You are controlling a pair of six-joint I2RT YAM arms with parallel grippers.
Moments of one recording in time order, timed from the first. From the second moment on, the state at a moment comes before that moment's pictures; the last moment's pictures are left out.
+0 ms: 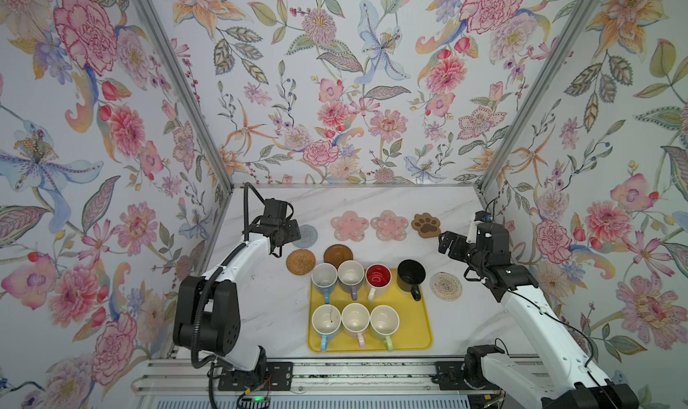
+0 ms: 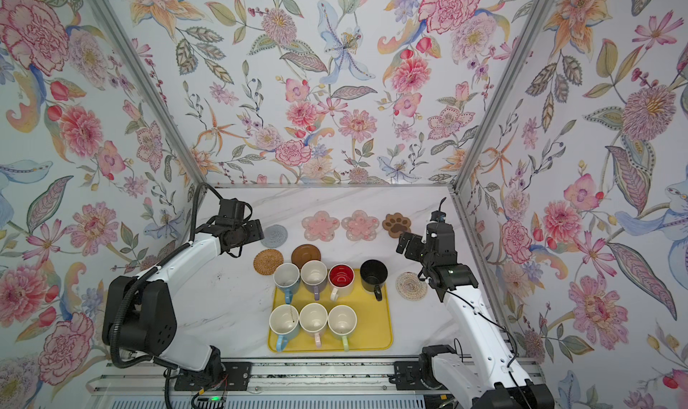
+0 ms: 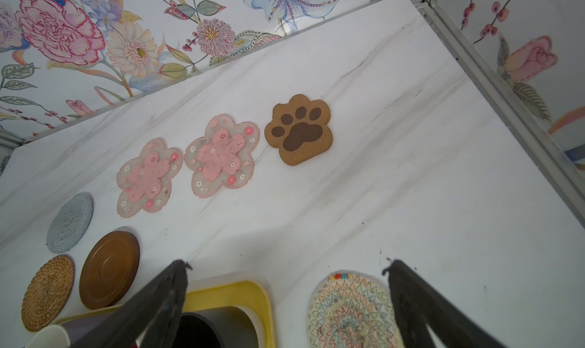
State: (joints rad) left arm -0.19 1.60 1.14 -0.46 -0.12 -0.42; right arm 0.13 0.99 0.81 -0.44 0.03 0.37
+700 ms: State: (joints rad) left arm -0.24 1.93 1.38 -0.48 -0.13 -0.44; right arm 0.06 1.02 0.79 -0.45 -0.01 0.39
